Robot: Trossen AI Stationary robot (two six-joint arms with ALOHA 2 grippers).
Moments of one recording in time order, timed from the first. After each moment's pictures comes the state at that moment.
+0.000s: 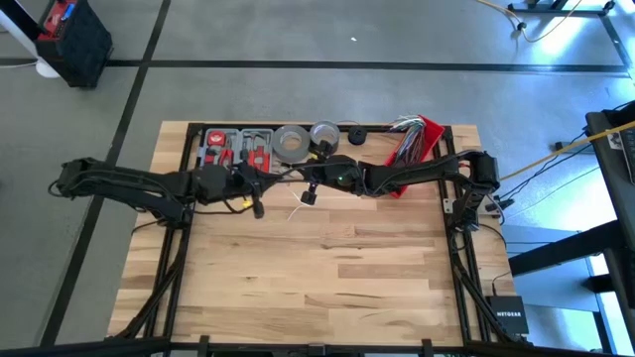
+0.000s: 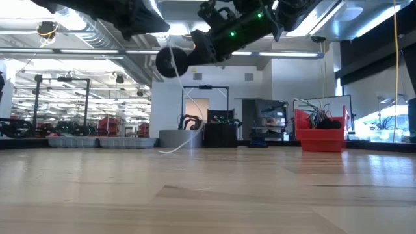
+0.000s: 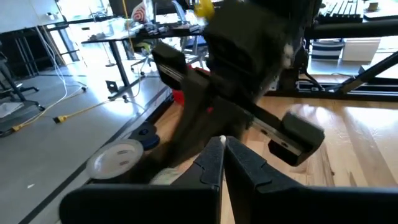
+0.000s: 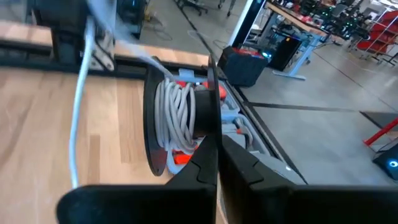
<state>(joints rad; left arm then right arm) -0.02 0.95 0.60 0.19 -0.39 0.05 -0.10 1.80 1.18 0.35 0.30 -0.24</state>
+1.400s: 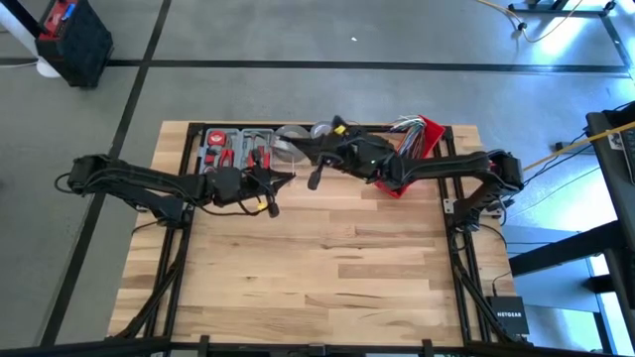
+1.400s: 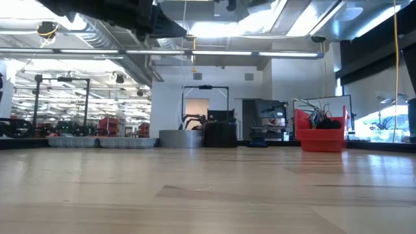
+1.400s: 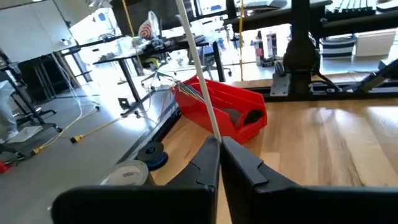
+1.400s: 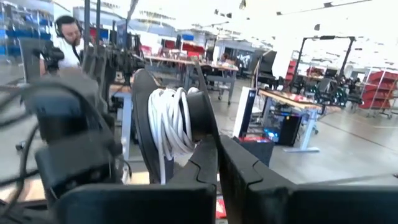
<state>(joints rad) -0.02 1.18 0.62 0.38 -0.42 0.16 -0.09 1.61 1.28 0.51 0.23 -0.16</state>
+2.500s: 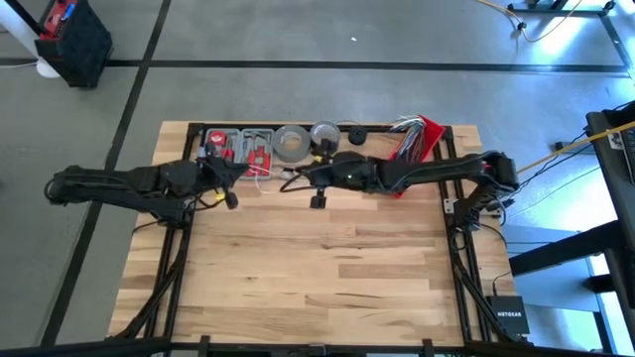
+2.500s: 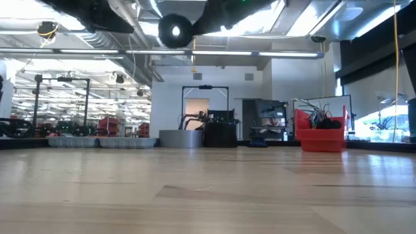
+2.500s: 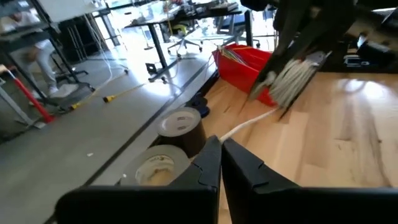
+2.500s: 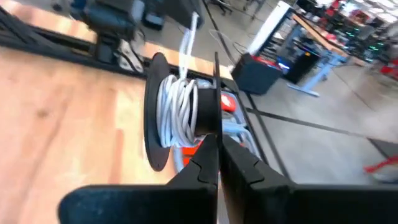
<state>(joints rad) -0.03 0.61 0.61 -0.26 -0.58 0.06 -0.04 1.68 1.28 0.07 0.26 -0.35</state>
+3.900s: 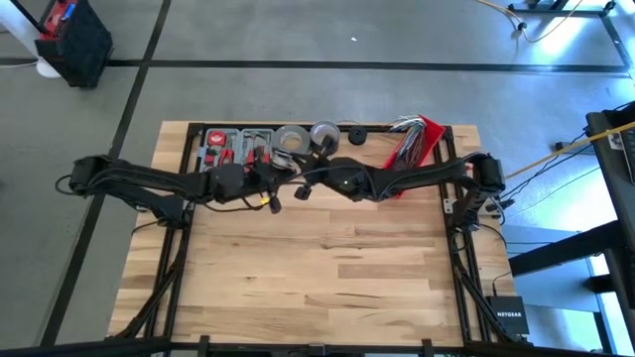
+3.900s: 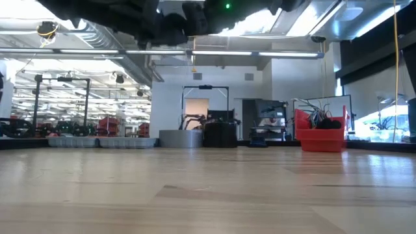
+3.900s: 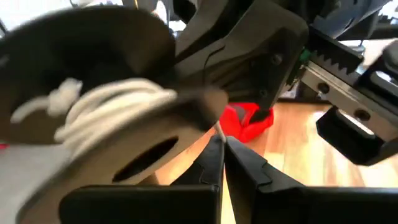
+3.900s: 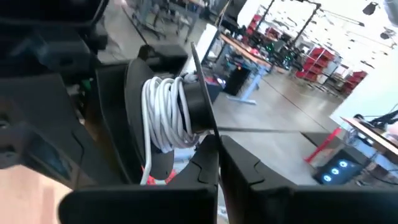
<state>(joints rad) 0.03 1.19 0.62 0.39 -0.39 0.08 -0.02 1.77 1.27 0.40 0.54 -0.36</state>
